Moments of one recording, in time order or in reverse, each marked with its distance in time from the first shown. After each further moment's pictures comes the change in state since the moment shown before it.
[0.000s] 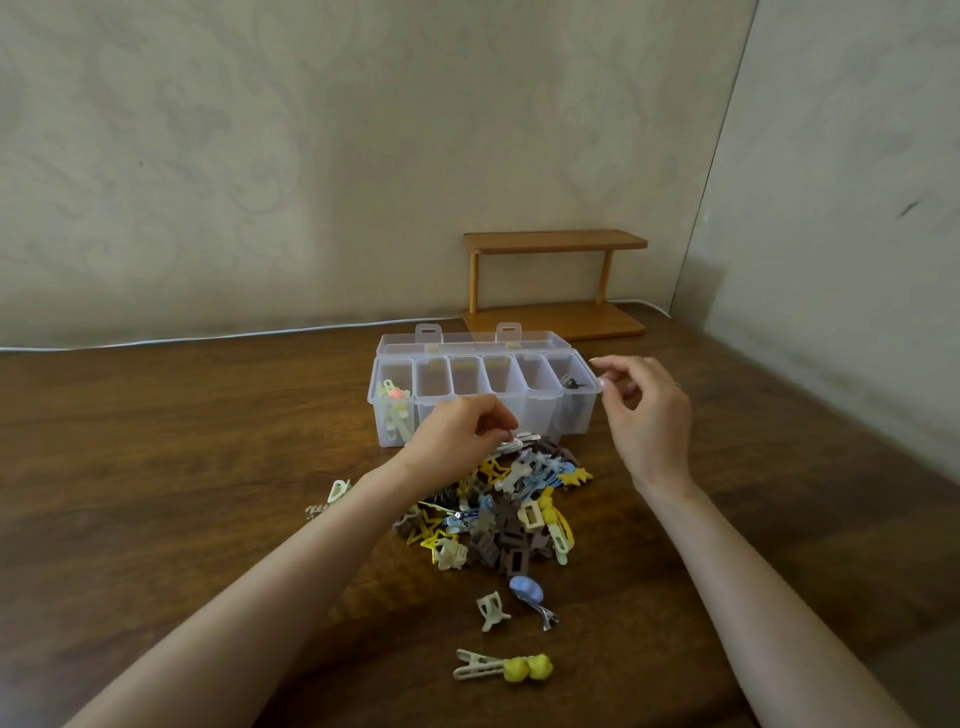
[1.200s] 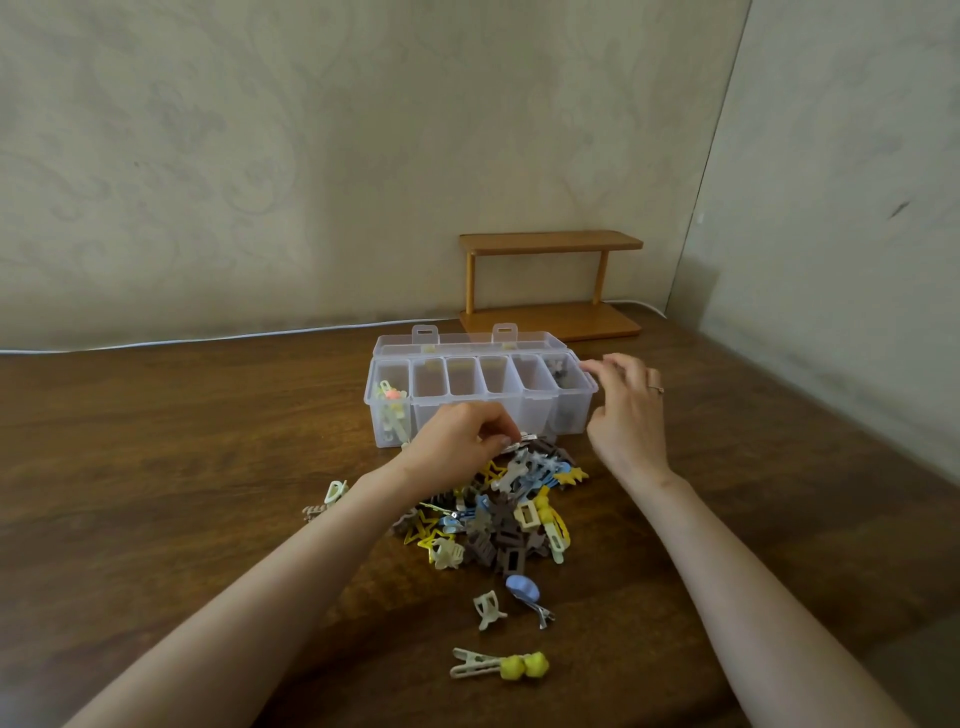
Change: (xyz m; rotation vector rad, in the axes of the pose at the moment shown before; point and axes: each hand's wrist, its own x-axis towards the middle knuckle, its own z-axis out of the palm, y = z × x) left_hand -0.003 0.004 0.001 0.054 -0.043 0.036; right_hand 0.004 0.003 0.009 -0.315 -0.270 0.050
